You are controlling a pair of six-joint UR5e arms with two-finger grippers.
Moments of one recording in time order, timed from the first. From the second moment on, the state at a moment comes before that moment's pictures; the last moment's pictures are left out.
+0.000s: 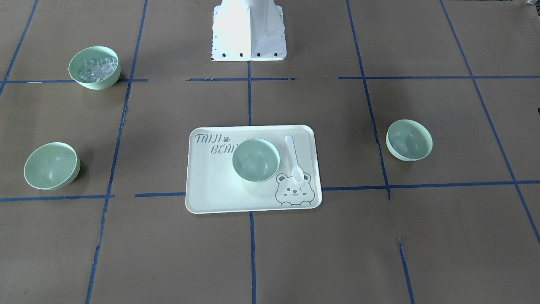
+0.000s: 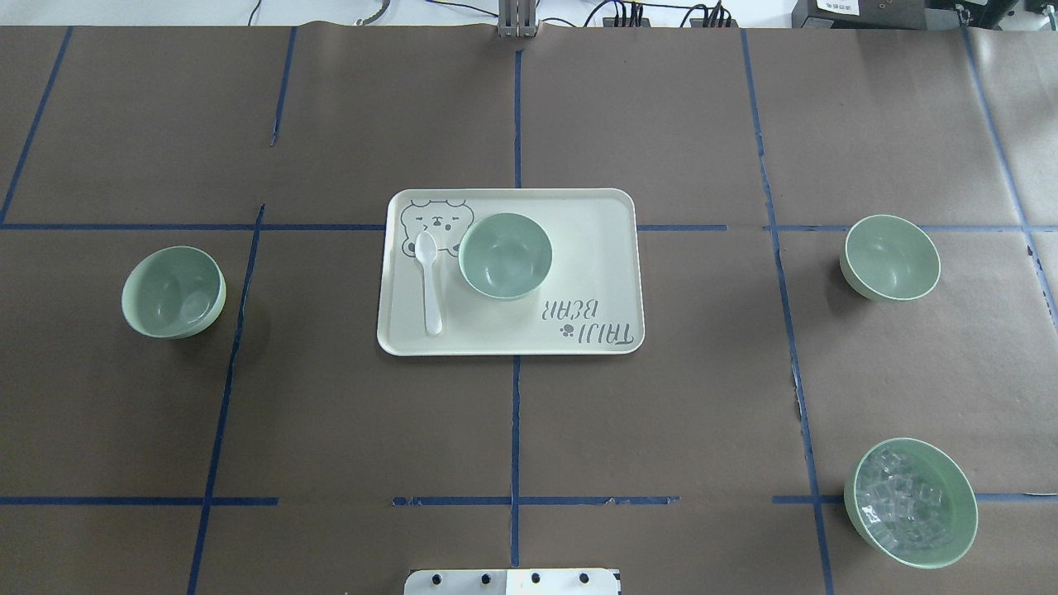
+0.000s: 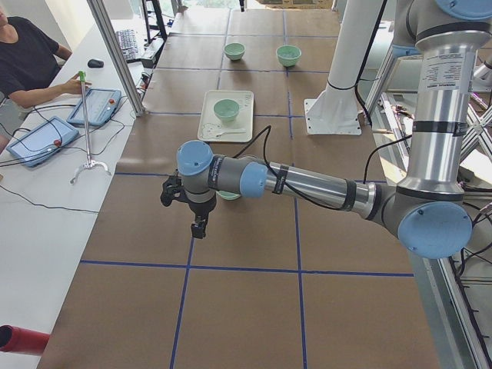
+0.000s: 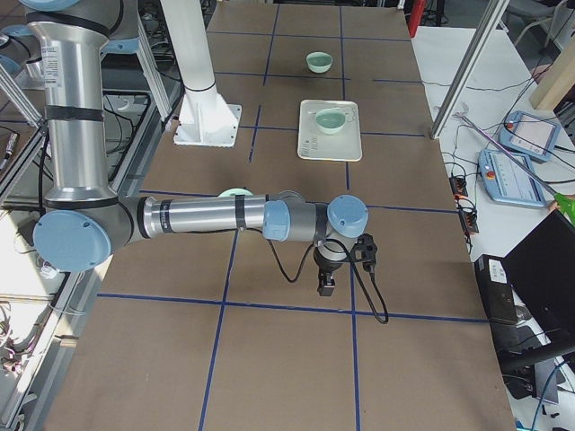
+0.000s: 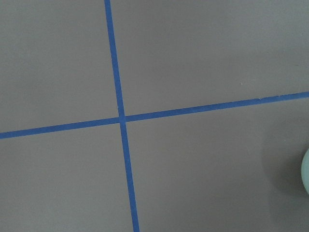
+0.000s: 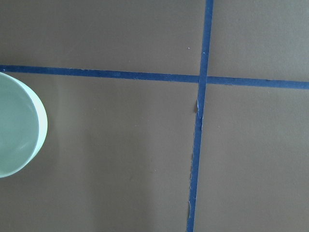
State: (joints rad) left arm -1.49 -1.60 -1.75 -1.55 -2.37 -0.03; right arm 1.49 -1.57 1.66 -1.69 2.39 -0.02
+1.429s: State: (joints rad) left arm -1.43 -1.60 -1.73 -1.74 -2.38 -0.04; right arm 1.13 -1.50 1.49 -1.05 2.29 0.63
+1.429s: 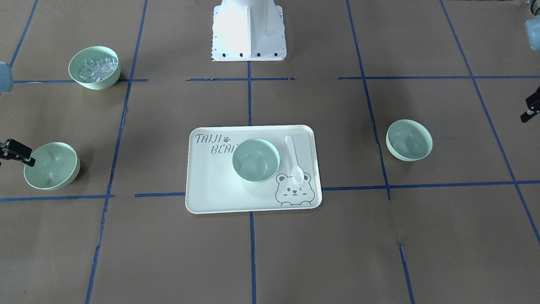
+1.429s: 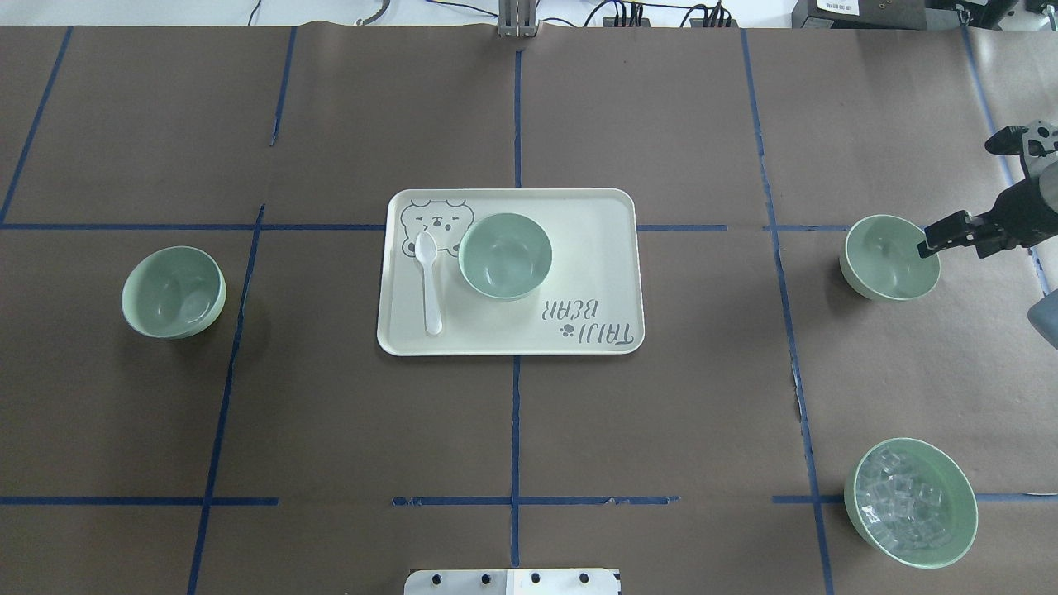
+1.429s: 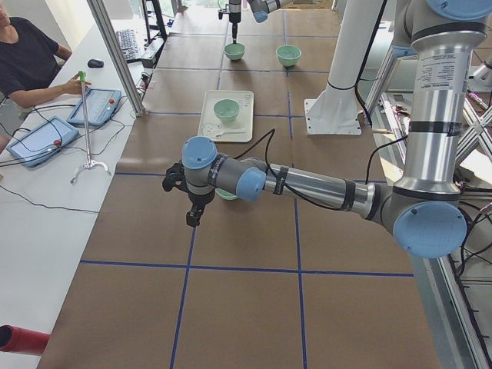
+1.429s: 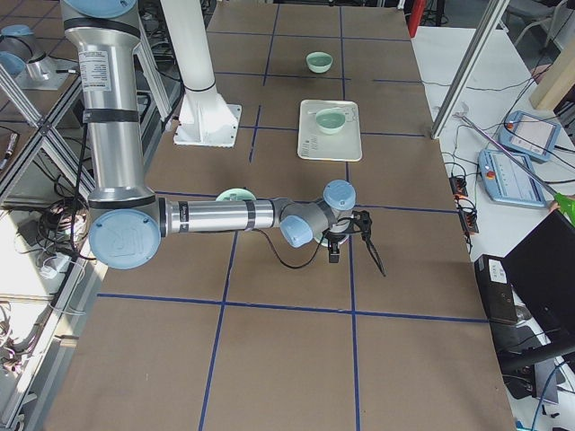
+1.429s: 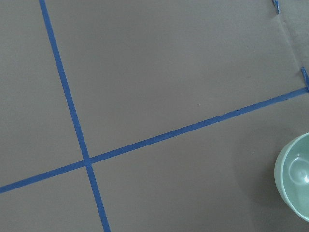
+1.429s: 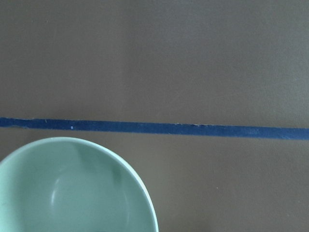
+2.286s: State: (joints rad) left arm -1.43 -1.60 -1.74 -1.74 -2.37 -0.04; right arm 1.11 -1.48 1.47 -1.05 2.31 0.68
